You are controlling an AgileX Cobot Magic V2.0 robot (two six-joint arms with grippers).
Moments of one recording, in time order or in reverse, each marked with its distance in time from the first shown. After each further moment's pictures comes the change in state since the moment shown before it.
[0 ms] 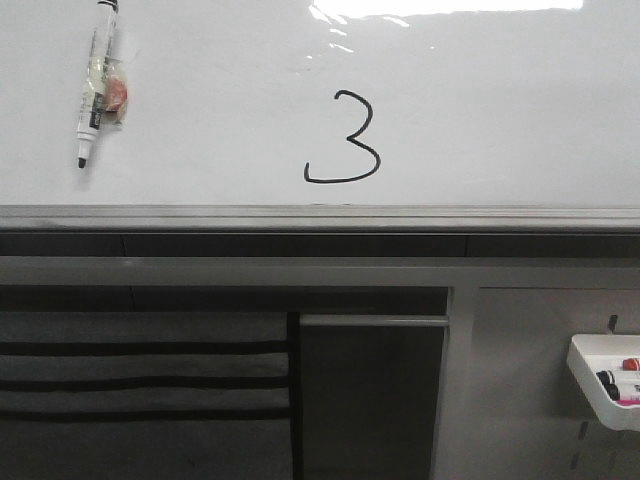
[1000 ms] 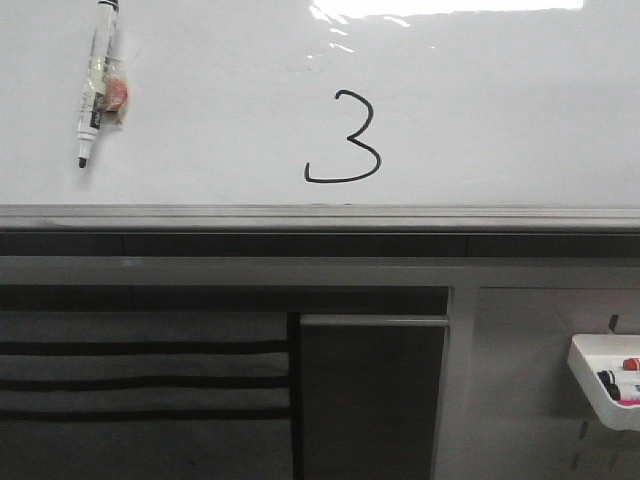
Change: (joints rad) left arm 0.000 0.000 0.000 -0.036 -0.006 0.083; right arm 0.000 0.000 0.000 0.000 0.000 0.000
